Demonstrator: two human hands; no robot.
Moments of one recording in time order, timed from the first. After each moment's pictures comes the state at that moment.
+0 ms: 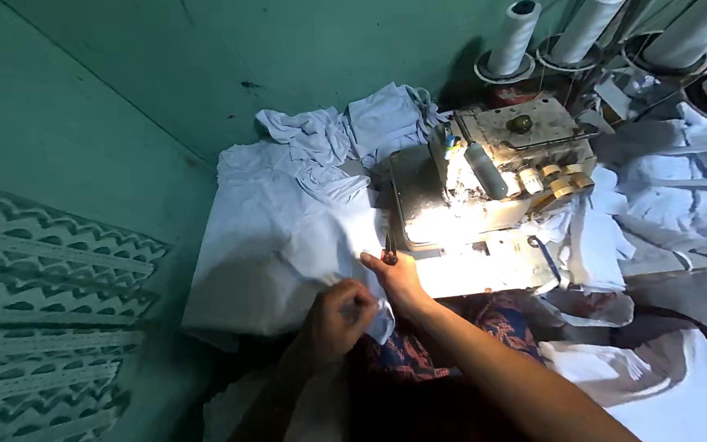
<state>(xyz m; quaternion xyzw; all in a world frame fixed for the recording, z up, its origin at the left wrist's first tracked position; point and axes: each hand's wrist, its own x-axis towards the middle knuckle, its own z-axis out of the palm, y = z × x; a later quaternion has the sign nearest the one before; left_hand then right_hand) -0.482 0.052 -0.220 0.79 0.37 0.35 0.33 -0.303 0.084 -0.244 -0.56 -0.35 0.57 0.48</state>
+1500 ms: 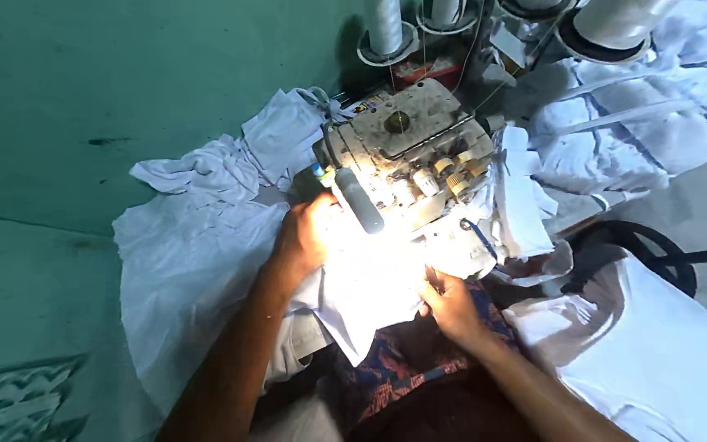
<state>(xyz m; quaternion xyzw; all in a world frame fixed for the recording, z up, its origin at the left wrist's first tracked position) -0.328 0.208 -0.159 0.90 0.36 0.21 0.14 -0.154 0.003 -0.250 -0.61 -0.31 0.46 0.56</state>
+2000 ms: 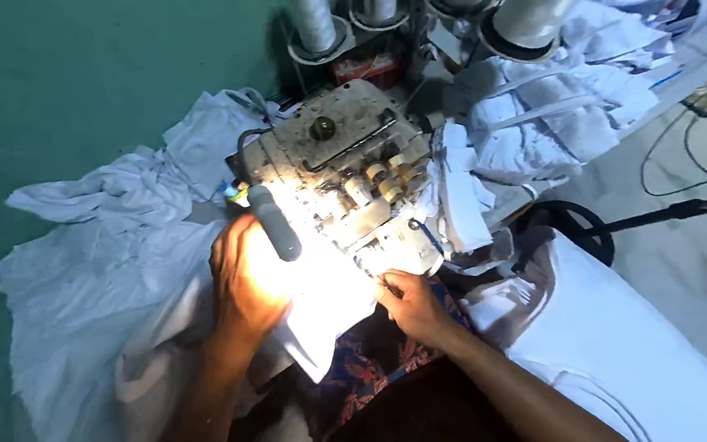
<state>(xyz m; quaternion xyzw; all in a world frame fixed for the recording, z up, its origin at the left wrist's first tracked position) -0.330 0.167 -0.182 0.87 0.42 0.26 0.07 -0.118 -0.002 -0.250 -0.65 -0.45 0.41 0.45</state>
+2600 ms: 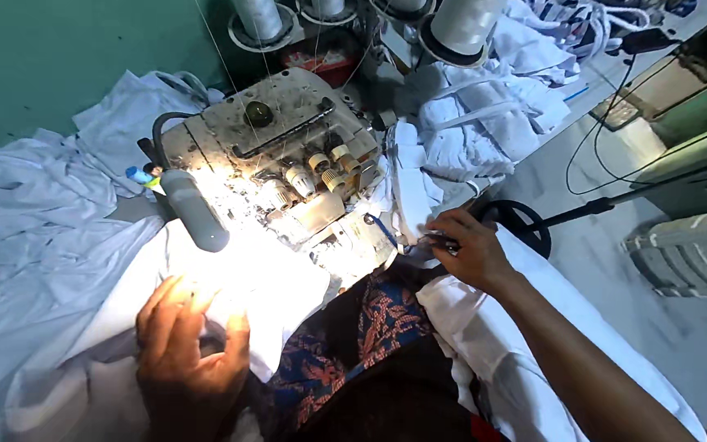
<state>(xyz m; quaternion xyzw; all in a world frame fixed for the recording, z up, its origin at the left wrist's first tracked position) -0.351 0.087 -0.190 0.85 0.37 0.36 0.06 0.043 -0.067 -0.241 -0.74 -0.60 0.03 0.29</state>
